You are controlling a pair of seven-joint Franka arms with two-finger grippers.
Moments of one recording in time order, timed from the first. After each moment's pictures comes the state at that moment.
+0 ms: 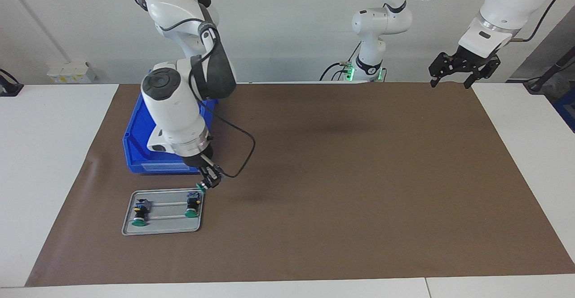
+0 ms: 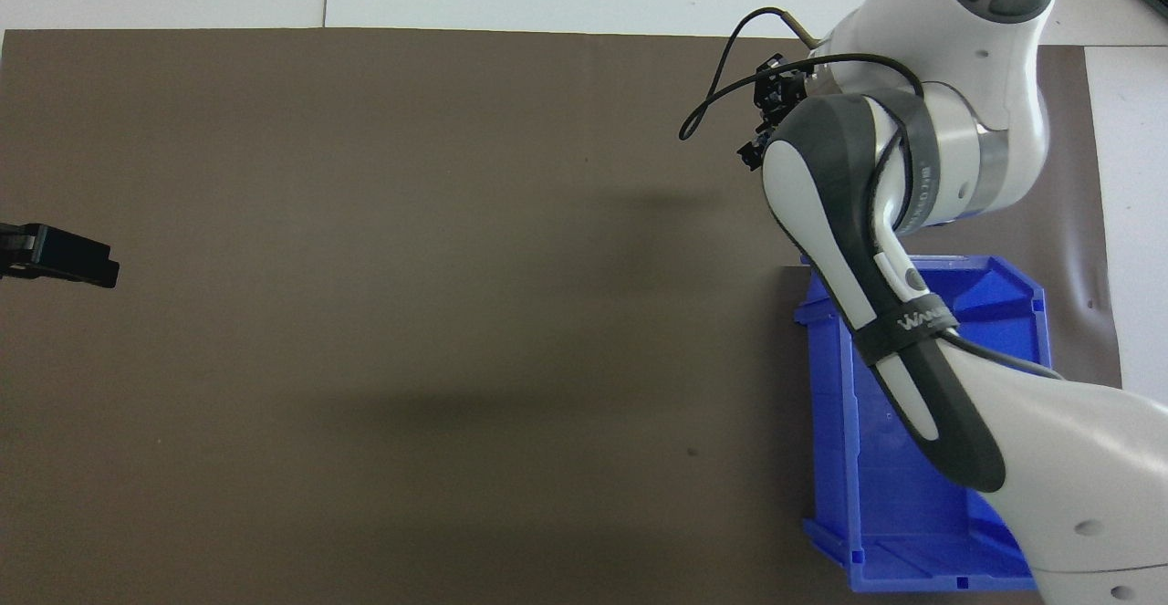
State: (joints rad) left arm 0.02 -0.03 -0.06 -1.55 0.00 1.46 0.10; right arm 0.35 0.51 -0.12 -1.28 0.10 1.90 1.20
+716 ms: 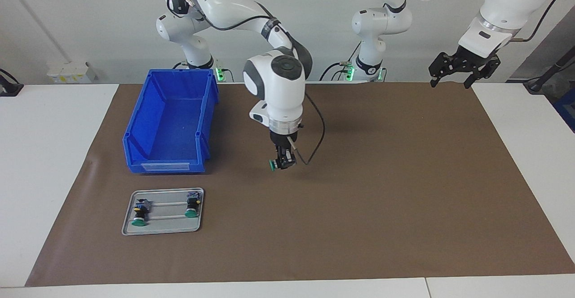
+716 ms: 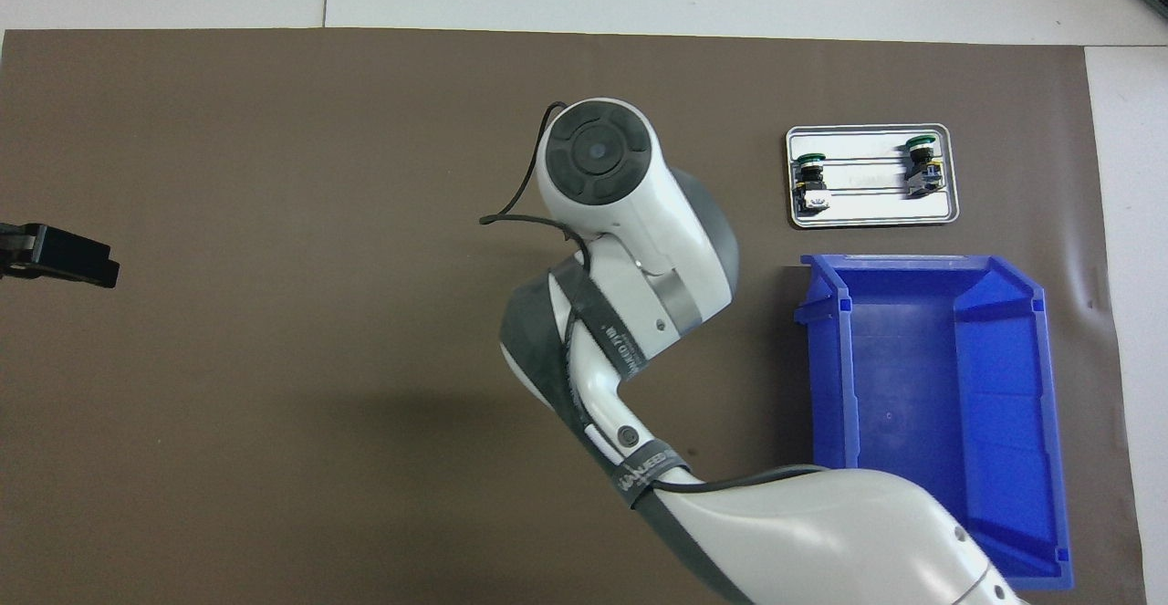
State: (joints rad) left arm 0.02 -0.03 -0.06 -1.55 0.00 1.46 0.10; right arm 0.69 0.57 -0.12 -1.33 -0.05 1.98 1.96
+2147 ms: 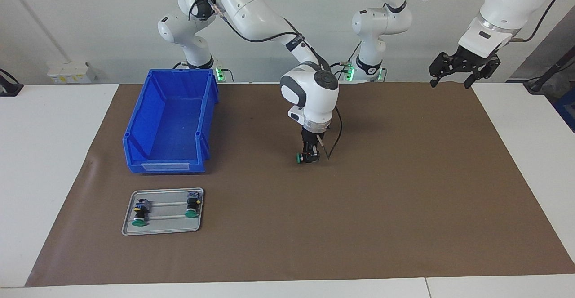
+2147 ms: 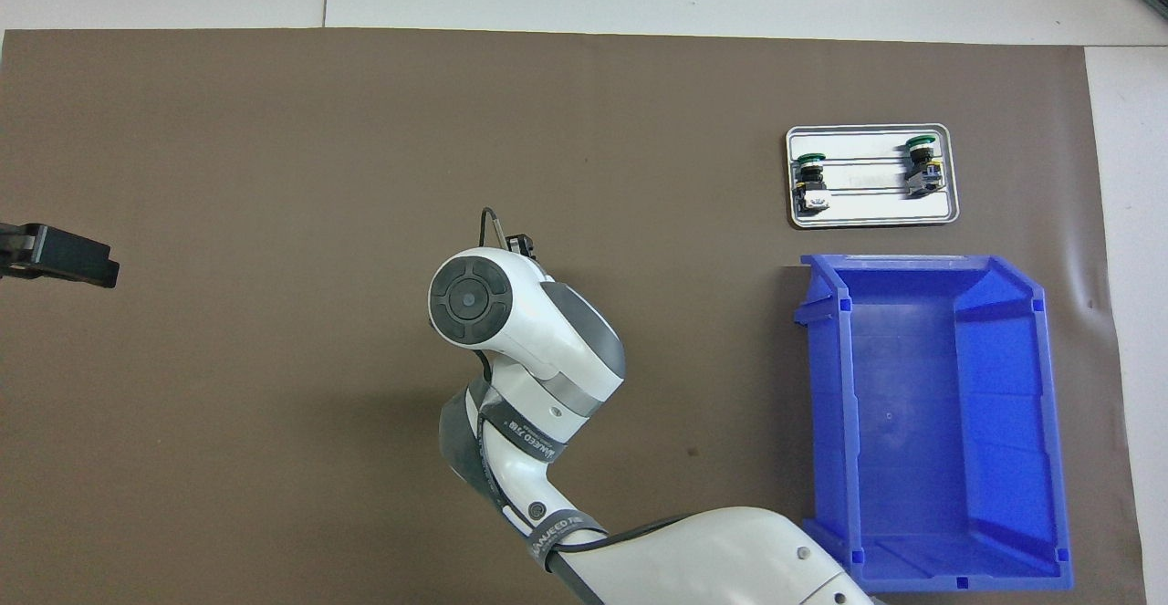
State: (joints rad) left arm 0.02 -0.03 -0.06 -1.55 0.00 1.46 0.10; right arm 0.82 0.60 -0.13 -1.49 -0.11 2.15 2.18
